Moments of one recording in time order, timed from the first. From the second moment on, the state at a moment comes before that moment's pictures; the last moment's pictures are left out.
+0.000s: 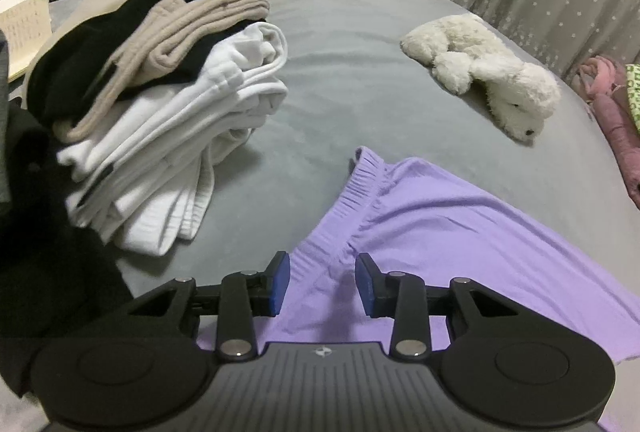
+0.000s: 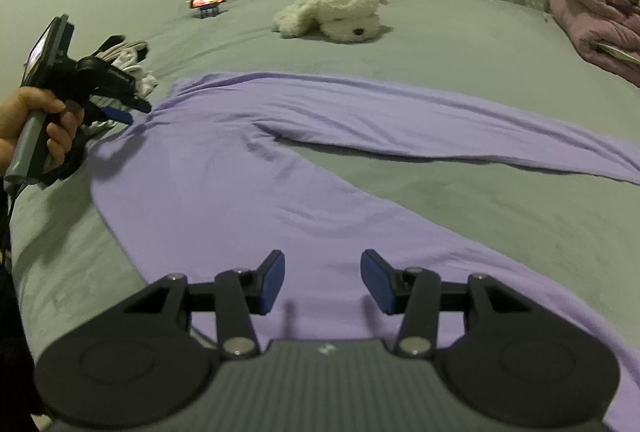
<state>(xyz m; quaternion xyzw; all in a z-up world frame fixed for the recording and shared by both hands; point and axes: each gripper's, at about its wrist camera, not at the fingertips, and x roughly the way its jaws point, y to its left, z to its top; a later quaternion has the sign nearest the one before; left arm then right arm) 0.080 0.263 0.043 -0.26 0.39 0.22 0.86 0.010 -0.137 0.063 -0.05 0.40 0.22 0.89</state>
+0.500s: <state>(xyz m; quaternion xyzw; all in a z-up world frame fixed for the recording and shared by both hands) 0.118 0.281 0.044 -0.29 0.34 0.19 0.87 0.013 -0.144 0.069 -0.02 0.39 0.21 0.89</state>
